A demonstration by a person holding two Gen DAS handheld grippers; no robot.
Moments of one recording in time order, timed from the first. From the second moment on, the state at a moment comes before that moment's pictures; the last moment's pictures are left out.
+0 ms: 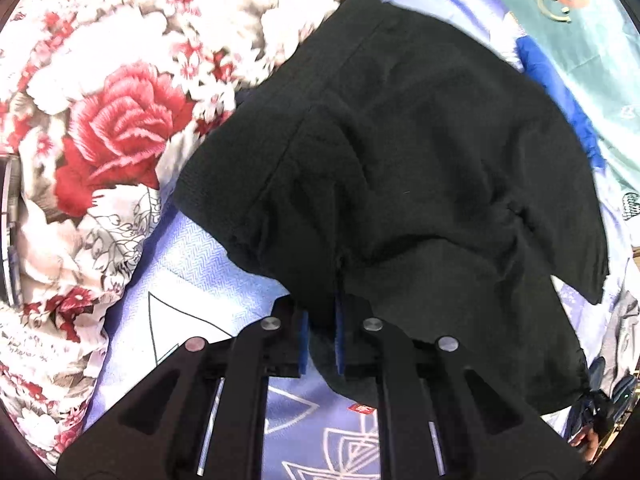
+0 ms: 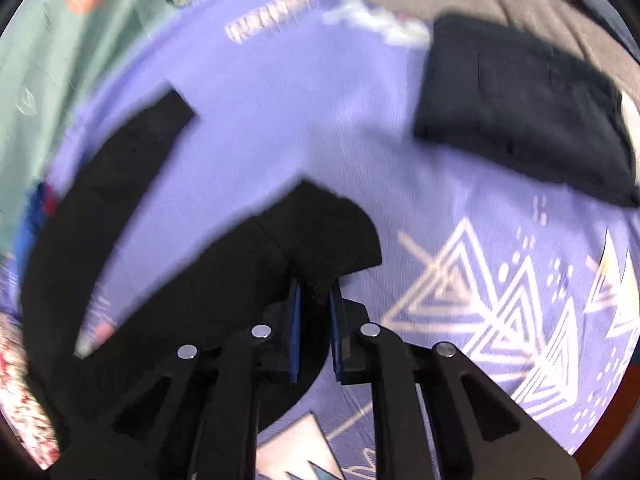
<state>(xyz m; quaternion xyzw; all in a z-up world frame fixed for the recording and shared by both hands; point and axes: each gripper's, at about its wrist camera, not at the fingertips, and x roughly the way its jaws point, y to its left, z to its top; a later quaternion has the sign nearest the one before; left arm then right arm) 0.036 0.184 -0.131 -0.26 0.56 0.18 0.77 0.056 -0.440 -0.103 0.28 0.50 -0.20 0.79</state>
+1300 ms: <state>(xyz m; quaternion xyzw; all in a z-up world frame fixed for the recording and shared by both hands) -0.016 0.028 -0.159 -0.15 0.55 0.25 0.78 0.235 -0.406 -0.134 0.23 0.51 -0.06 0.83</state>
